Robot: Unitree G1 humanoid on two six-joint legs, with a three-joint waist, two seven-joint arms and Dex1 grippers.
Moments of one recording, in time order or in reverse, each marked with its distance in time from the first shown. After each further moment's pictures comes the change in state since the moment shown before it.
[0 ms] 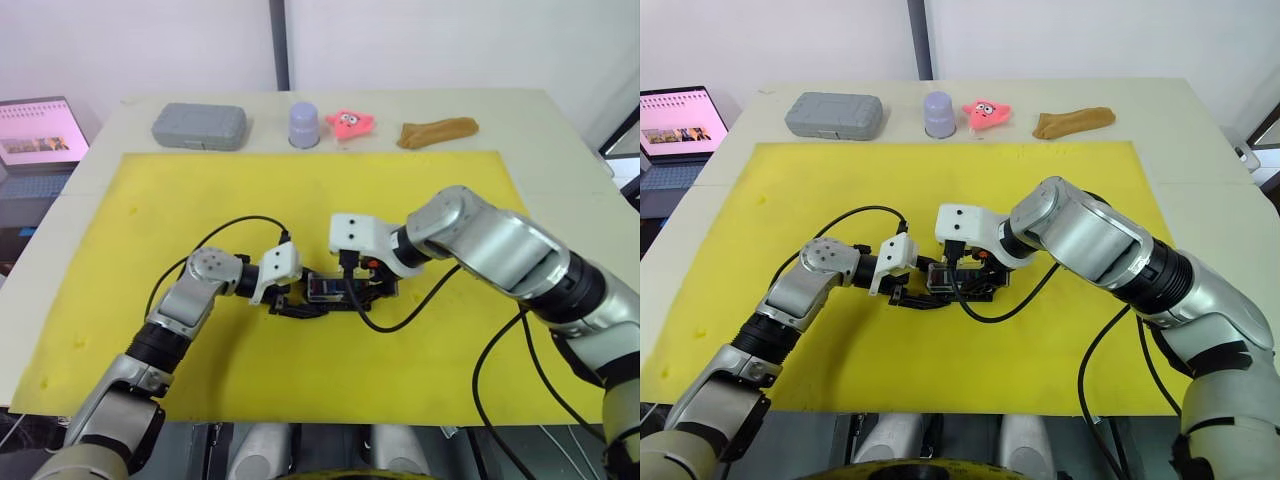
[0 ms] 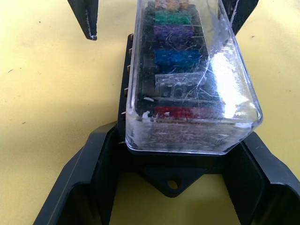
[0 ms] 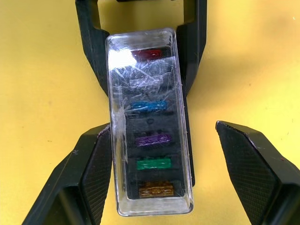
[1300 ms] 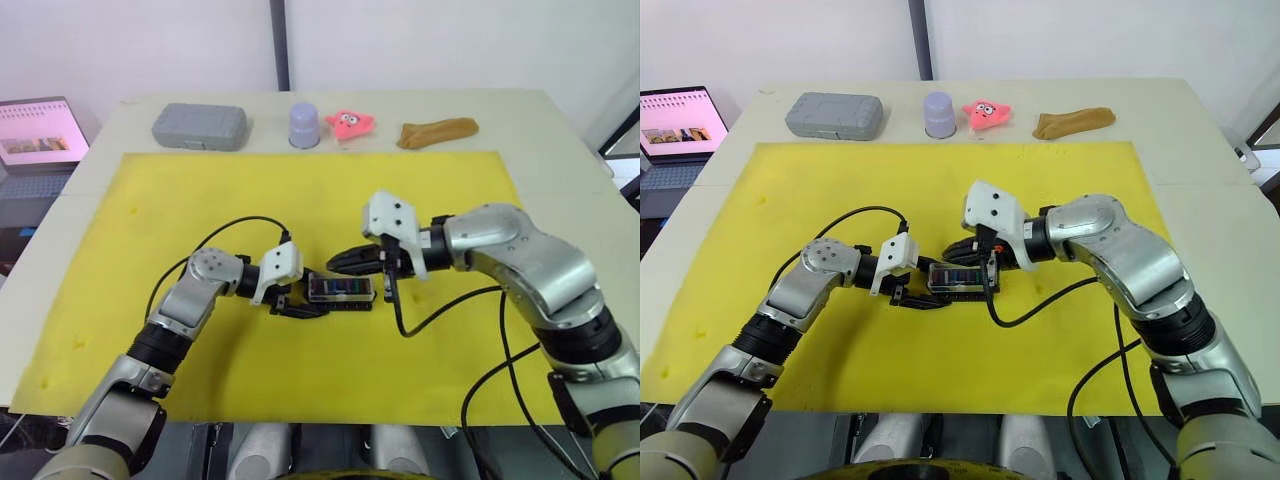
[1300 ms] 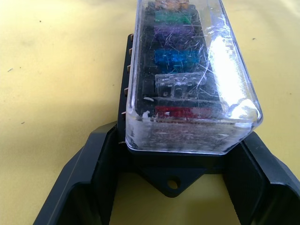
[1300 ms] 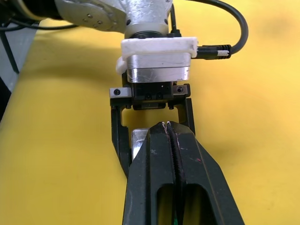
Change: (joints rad) left arm 0.003 -0.007 0.004 -0.005 0.001 0.016 -0.005; right arm 0.369 0.074 -0.421 -0.040 0.138 -0.338 -0.033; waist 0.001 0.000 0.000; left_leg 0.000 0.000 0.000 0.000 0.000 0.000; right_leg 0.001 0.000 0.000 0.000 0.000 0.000
